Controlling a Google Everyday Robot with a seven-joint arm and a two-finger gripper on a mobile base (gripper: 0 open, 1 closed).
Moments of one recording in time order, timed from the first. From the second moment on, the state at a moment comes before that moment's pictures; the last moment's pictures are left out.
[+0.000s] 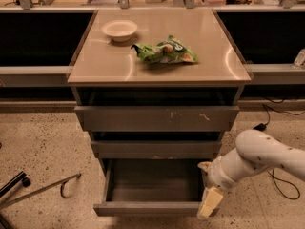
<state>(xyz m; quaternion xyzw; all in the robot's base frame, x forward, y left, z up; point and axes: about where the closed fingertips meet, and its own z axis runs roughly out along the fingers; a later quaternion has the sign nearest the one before) 0.419 -0.165 0.529 -0.58 0.77 0.23 0.14</state>
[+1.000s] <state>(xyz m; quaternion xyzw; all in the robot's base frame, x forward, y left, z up) 0.382 -0.112 0.382 -0.54 0.76 0.34 0.14</state>
